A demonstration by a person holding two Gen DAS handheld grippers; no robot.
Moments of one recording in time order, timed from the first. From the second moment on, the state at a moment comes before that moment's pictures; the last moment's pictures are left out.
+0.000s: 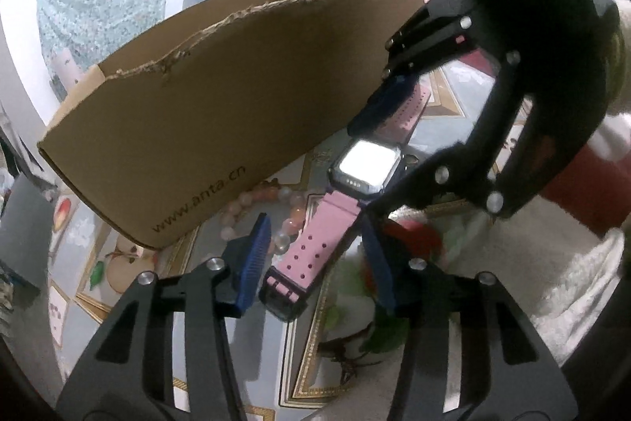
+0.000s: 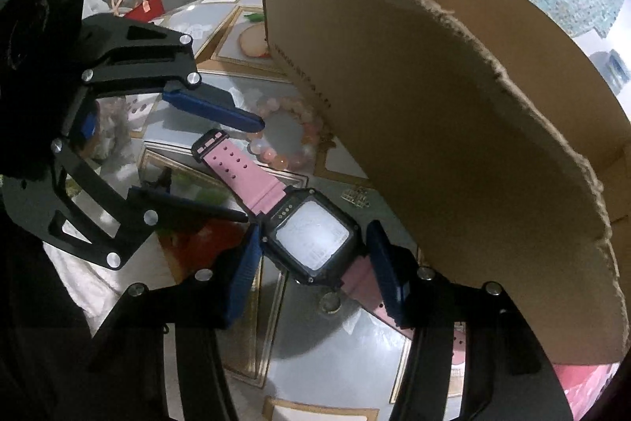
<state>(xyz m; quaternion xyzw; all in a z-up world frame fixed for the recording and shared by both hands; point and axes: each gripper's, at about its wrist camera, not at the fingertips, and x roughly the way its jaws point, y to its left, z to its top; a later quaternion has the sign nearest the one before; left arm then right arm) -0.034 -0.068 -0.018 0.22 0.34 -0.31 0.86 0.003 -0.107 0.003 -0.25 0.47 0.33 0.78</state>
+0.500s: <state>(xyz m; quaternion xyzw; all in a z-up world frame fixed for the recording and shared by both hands) -0.048 -0.078 -0.005 0.27 0.31 -0.30 0.86 -0.022 -0.140 0.036 -0.14 0.49 0.32 0.80</state>
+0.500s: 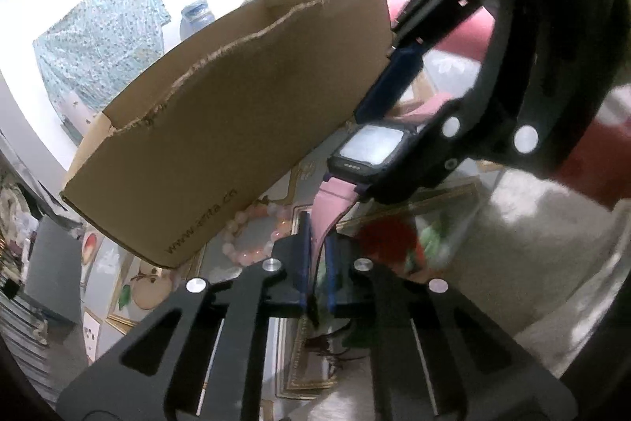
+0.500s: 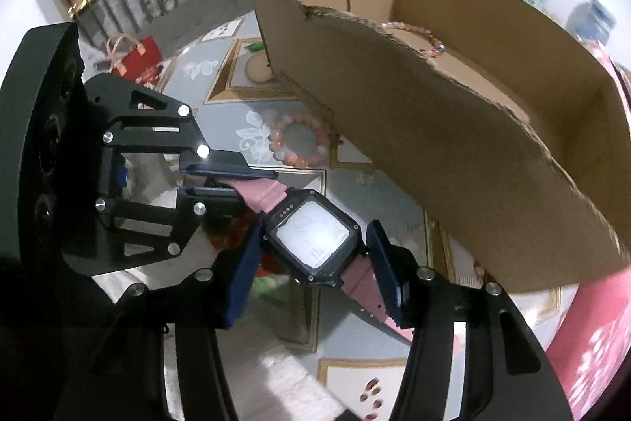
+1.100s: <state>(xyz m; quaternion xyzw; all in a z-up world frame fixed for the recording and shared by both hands) -0.007 -0.073 -0.005 0.16 0.41 -0.35 0.83 -0.075 -0.158 0.008 -0.13 0.47 0.24 0.84</state>
